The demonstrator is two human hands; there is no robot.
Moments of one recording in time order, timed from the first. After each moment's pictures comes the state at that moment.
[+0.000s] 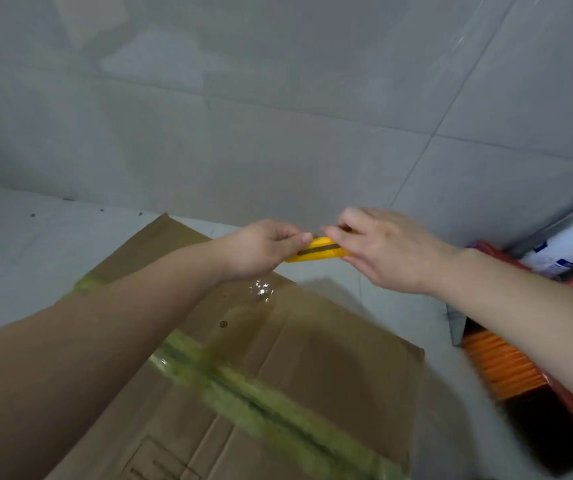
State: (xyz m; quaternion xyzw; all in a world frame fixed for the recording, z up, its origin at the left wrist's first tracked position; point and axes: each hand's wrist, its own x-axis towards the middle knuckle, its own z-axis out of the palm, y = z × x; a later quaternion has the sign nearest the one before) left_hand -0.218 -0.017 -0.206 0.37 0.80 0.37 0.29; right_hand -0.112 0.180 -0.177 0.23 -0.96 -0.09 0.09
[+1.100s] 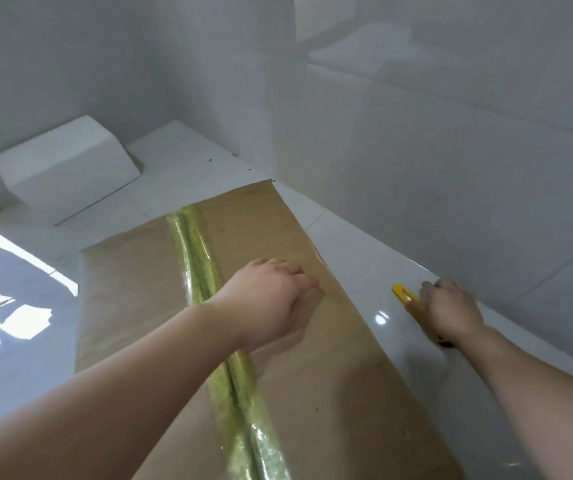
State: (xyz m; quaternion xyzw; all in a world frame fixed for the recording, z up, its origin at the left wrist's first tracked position) left_hand -0.138 -0.008 -0.267 0.21 0.98 0.05 0.04; right_hand -0.242 0.300 -0.435 0.04 -0.99 0.01 -0.11
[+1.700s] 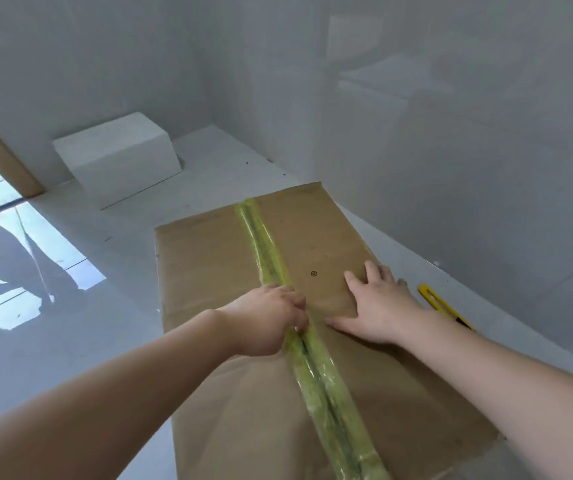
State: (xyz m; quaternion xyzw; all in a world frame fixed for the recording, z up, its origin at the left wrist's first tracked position) left_hand -0.060 -0.097 -0.275 0.27 0.95 0.04 0.15; right_hand -0.128 0.108 -0.301 0.21 -0.96 -0.02 -0.20
